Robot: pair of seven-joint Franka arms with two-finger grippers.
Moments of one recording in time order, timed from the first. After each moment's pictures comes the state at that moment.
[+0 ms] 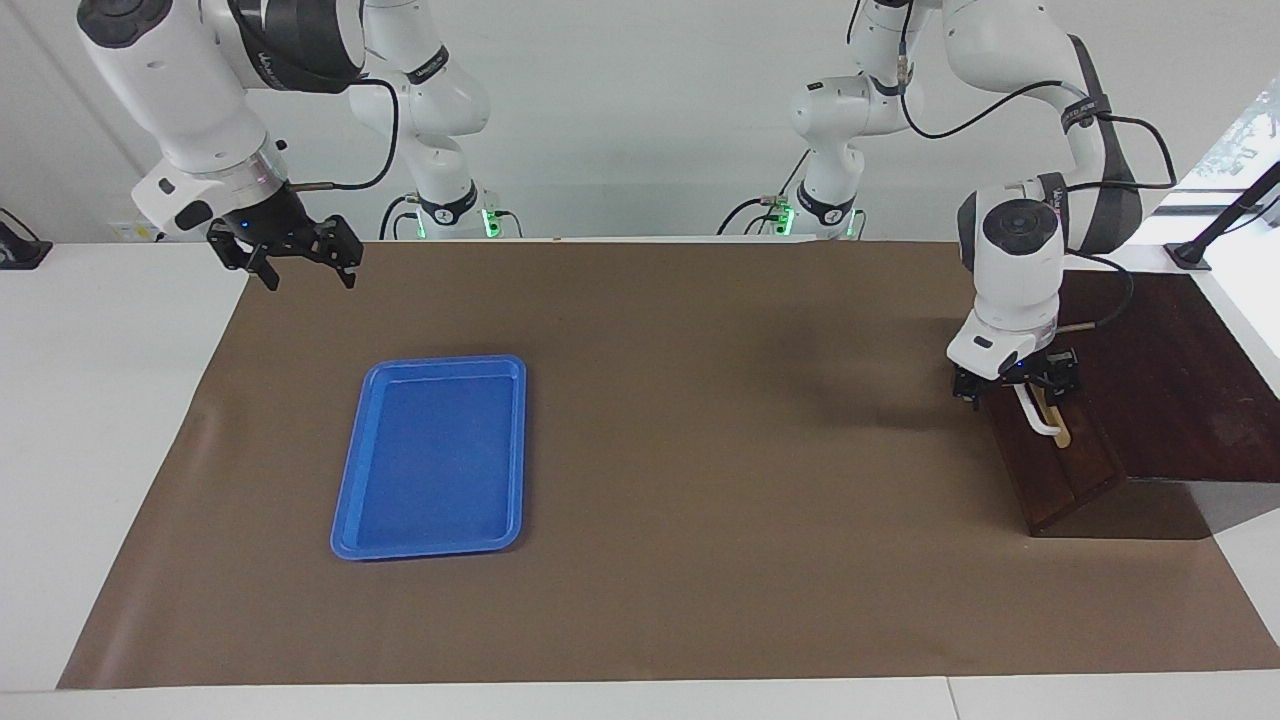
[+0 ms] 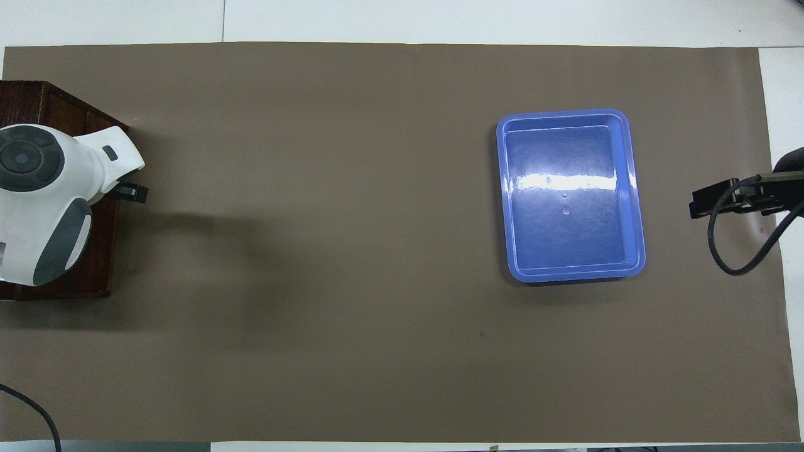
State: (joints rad) left arm 0.04 0.13 -0.08 -2.03 0.53 2.24 -0.07; right arm -0.10 -0.04 0.06 -1.70 -0.01 1.59 -0.05
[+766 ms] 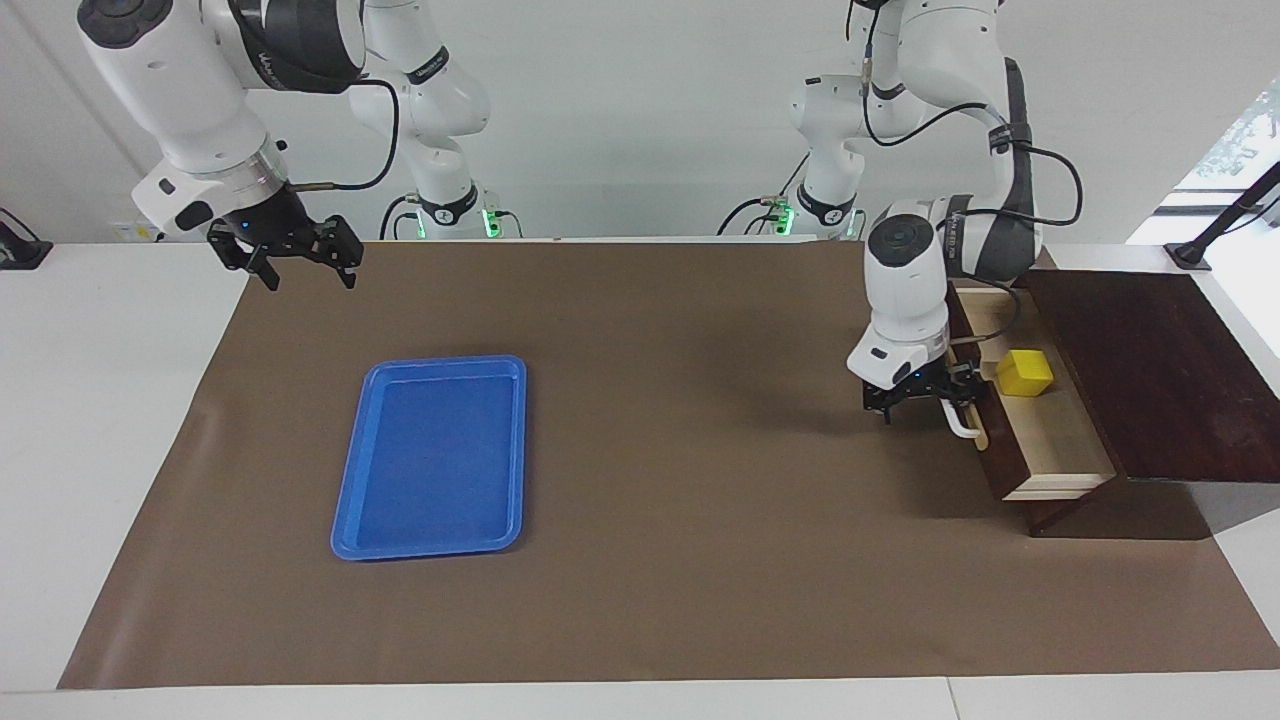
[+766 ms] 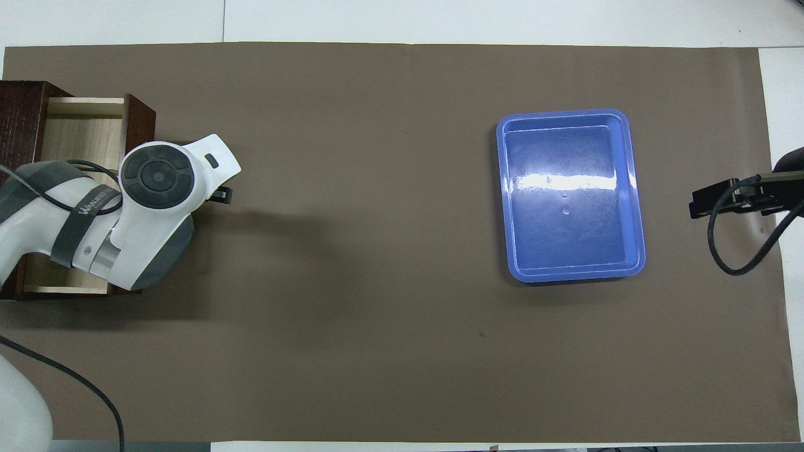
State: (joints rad) left arm -0.19 0.17 -0.09 -2.03 0.53 2.22 -0.35; right arm -0.10 -0.04 0.06 -1.70 -0.01 1.59 -0.05
